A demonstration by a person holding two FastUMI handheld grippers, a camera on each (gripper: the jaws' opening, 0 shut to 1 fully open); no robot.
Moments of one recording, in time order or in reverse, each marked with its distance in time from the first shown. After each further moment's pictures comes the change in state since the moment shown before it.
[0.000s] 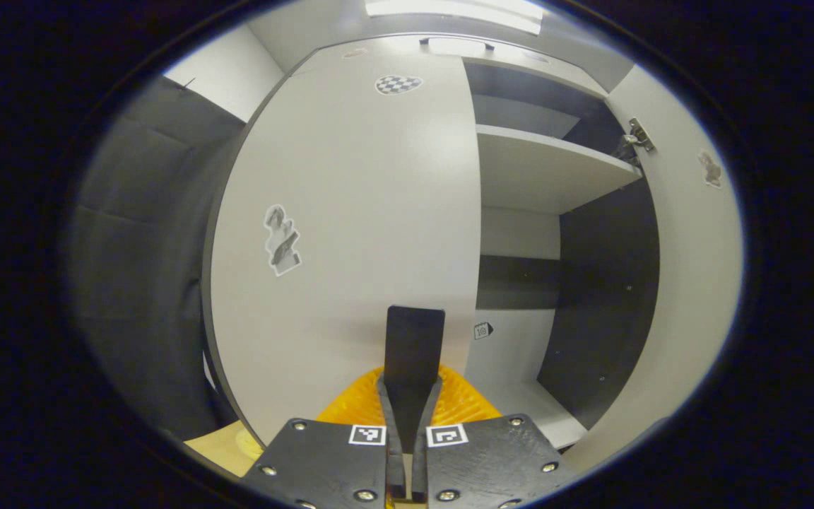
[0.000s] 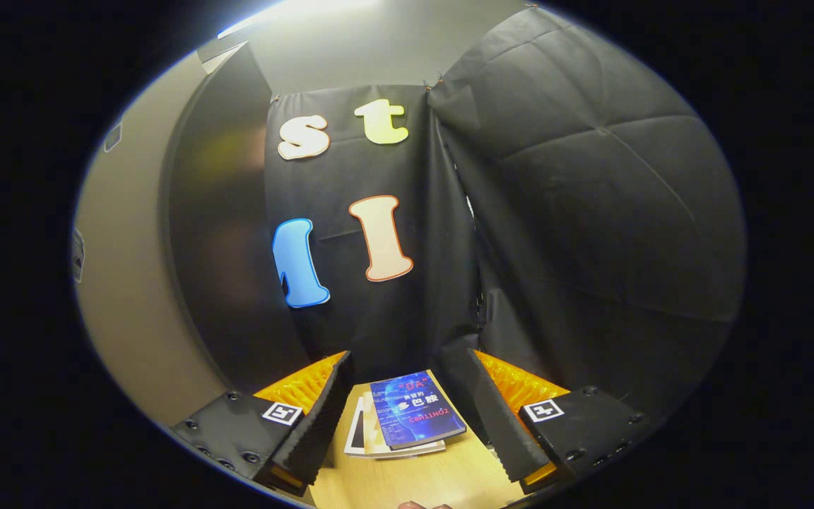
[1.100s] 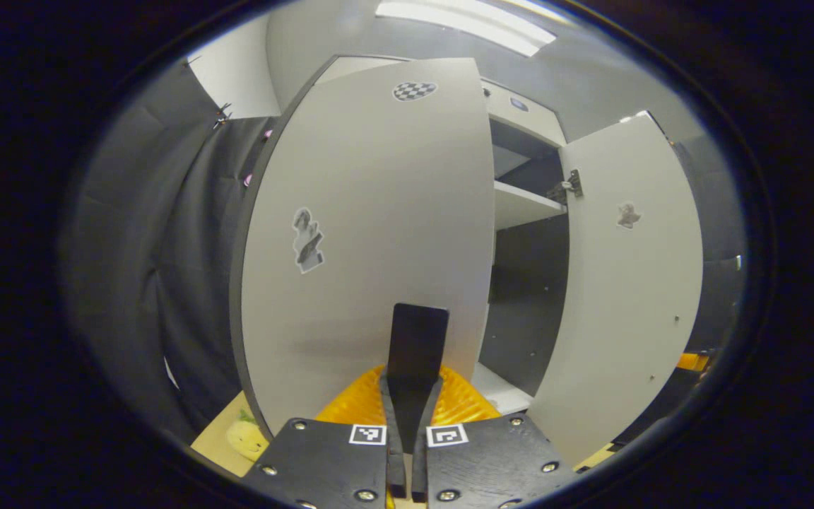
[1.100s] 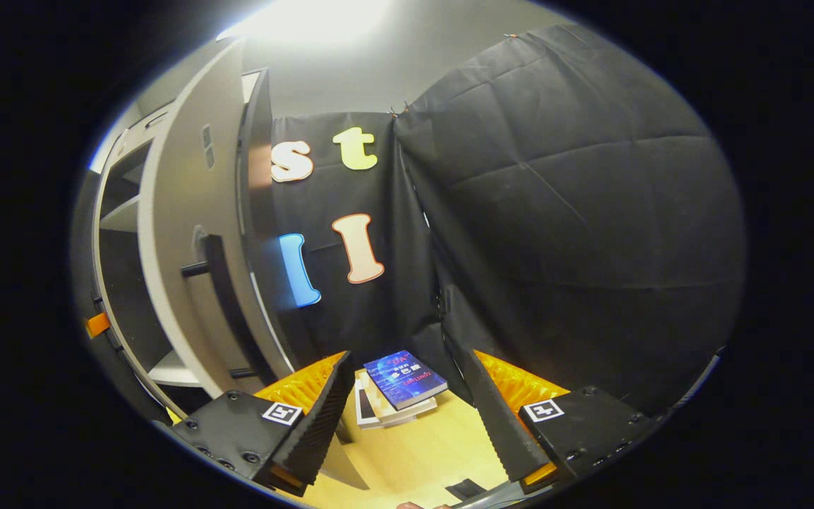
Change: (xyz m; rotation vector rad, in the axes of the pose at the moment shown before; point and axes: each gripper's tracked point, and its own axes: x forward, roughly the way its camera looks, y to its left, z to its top) left arm -0.060 0.045 0.001 -0.056 -0.008 -0.317; right arm -0.193 0.064 -0.019 0.039 -0.073 -0.207
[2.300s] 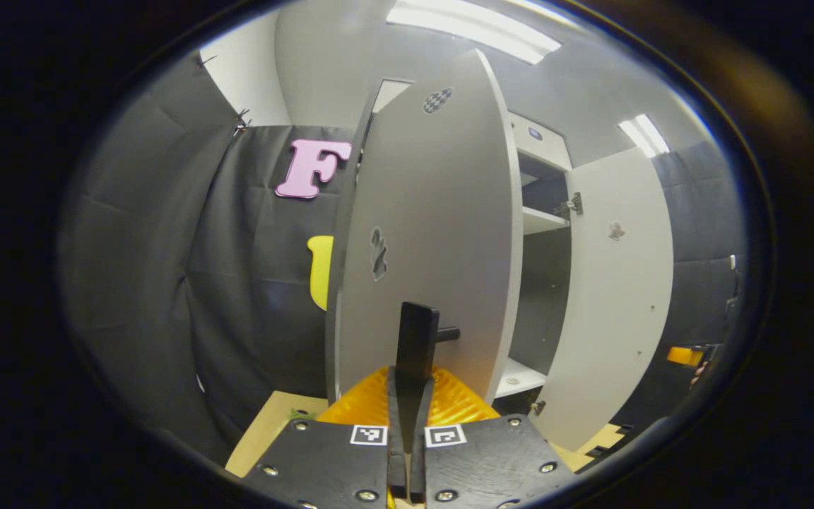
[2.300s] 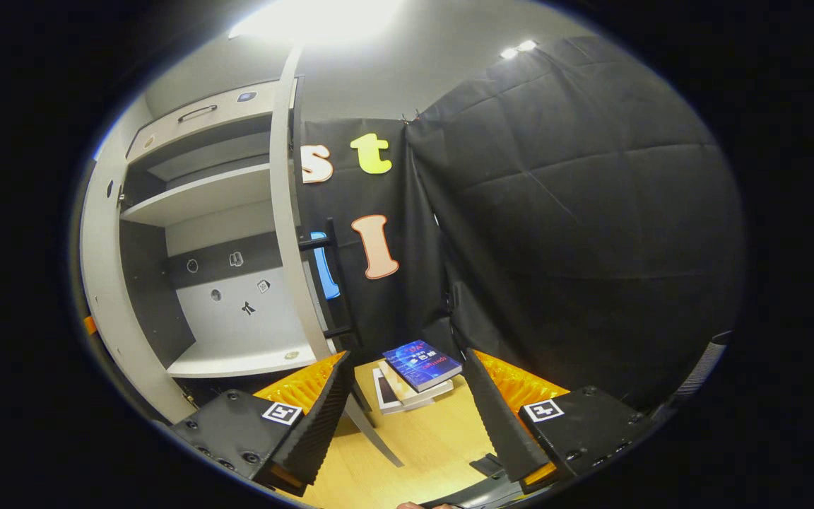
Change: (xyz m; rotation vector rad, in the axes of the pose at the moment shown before) left arm -0.099 0.100 0.014 0.015 -0.004 0.042; right arm -0.076 0.045 -0.027 0.002 -0.007 -0.004
